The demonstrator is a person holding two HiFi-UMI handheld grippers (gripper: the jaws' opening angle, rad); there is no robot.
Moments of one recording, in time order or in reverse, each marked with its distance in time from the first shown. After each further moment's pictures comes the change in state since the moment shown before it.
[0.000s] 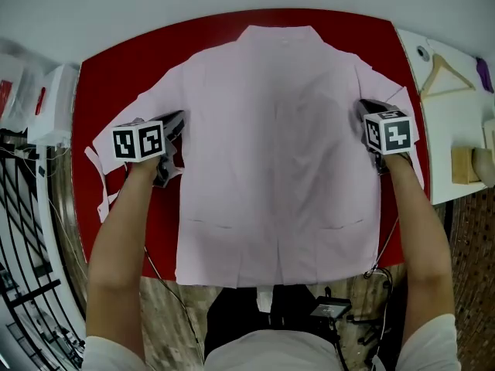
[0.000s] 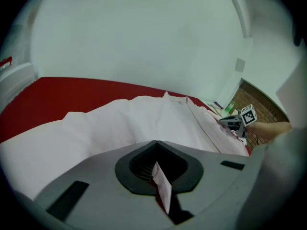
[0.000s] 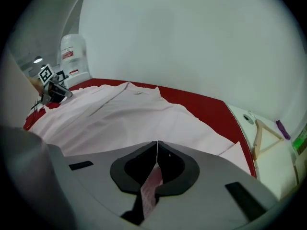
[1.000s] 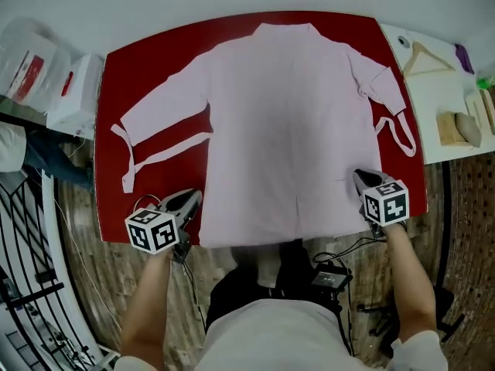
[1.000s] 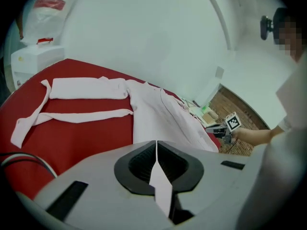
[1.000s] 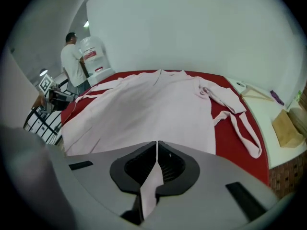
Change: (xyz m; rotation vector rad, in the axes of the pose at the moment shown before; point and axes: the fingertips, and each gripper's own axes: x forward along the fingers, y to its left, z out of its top) left arm -0.197 -0.088 -0.192 -0.074 -0.013 -0.150; right arm -0.181 0.159 -0.158 0.094 0.110 0.119
